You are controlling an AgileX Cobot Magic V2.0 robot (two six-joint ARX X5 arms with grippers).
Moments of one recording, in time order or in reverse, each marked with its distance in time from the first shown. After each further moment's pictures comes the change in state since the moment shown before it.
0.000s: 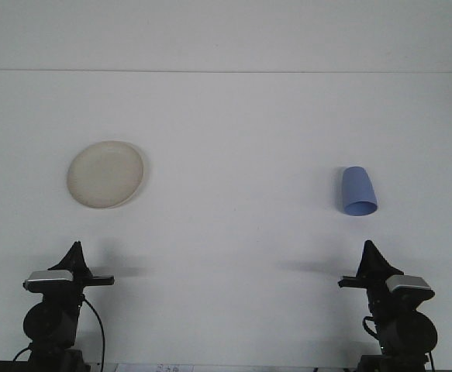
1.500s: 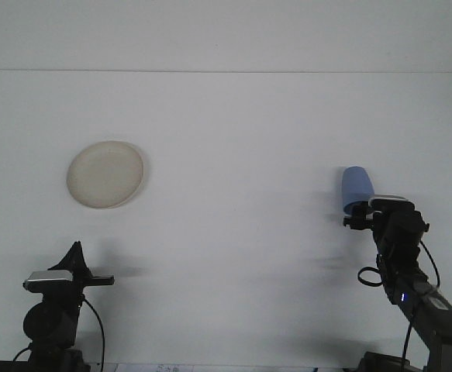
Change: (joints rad) left arm 0.000 0.000 0.000 0.000 0.000 0.000; right arm -0.184 1.324 0.352 0.560 0.057 -0.462
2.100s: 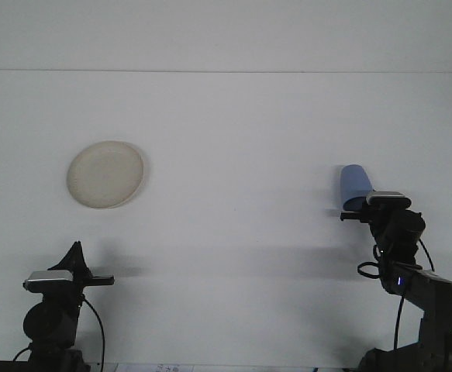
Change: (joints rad) left arm 0.000 0.000 0.000 0.000 0.000 0.000; right arm -0.034 0.188 0.000 0.289 -0.167 0.007
